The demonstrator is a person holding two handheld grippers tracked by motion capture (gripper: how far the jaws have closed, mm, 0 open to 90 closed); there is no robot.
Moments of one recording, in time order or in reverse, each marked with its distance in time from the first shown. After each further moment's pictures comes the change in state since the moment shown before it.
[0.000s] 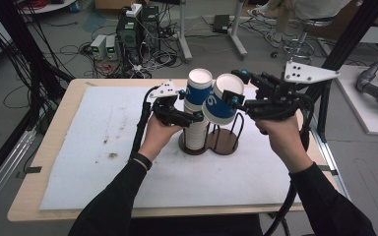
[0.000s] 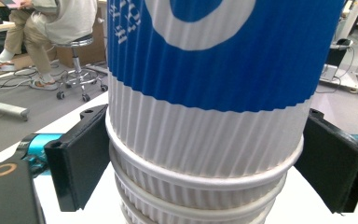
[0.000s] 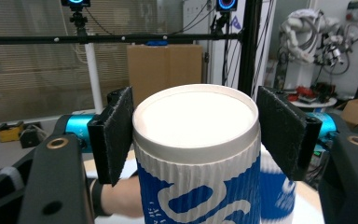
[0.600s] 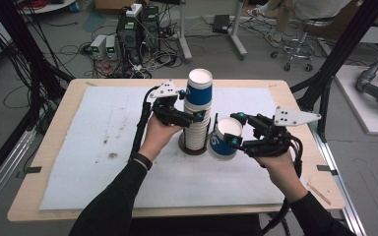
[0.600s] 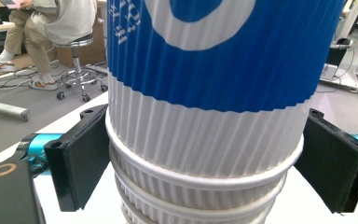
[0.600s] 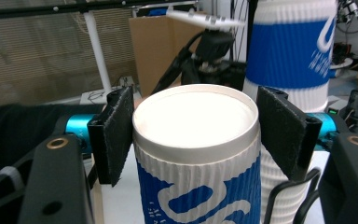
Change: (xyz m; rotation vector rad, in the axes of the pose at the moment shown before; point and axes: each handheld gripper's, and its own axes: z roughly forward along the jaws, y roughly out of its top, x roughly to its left) left arm 0.000 0.000 0.000 0.003 0.001 0.004; right arm 0.011 -0.092 -0.018 0.094 0.013 0.082
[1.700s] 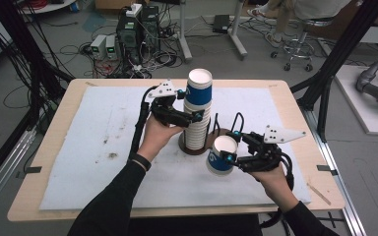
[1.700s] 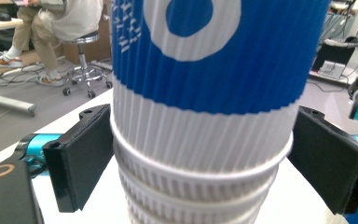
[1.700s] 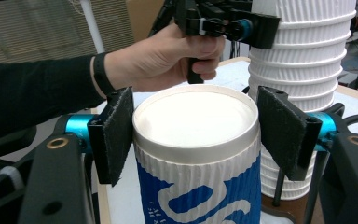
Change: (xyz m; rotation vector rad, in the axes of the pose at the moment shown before) left arm -0.004 0.005 -0.007 0.023 0.031 -0.005; right arm -0.002 -0.055 0.006 0.052 -0.001 0.045
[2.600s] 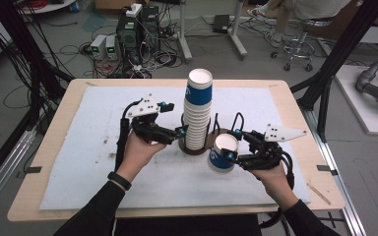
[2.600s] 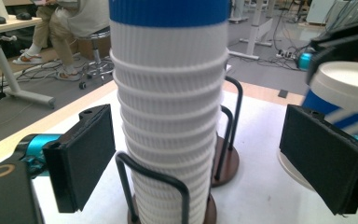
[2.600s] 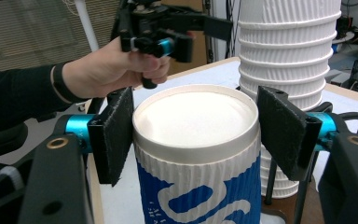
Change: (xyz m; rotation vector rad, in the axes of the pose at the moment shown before) left arm -0.027 -0.023 -0.056 0.009 0.047 0.032; right arm -0.004 0.000 -0.001 0.000 -0.016 0.010
